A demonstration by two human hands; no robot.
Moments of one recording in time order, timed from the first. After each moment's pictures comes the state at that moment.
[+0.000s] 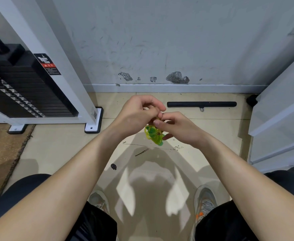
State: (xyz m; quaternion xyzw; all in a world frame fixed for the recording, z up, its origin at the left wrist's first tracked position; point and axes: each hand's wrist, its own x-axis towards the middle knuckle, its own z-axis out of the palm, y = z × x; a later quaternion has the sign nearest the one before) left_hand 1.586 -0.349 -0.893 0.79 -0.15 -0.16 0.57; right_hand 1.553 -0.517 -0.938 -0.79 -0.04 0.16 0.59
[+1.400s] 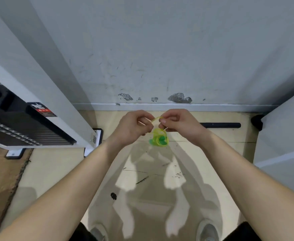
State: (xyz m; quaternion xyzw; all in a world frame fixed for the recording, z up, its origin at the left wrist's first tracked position) left_hand 1.751 -0.361 -0.901 0.82 -0.09 -0.19 0.53; right_hand 1.720 -0.560 -0.897 -0.76 0.04 0.14 0.63
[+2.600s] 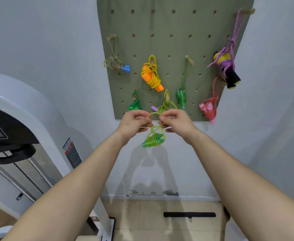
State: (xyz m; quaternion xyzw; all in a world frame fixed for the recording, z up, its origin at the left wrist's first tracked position) left_hand 1.824 -0.363 -0.158 0.72 -0.13 -0.08 0.67; right_hand 1.793 -0.550 -0.154 -0.78 0.00 -0.04 0.63
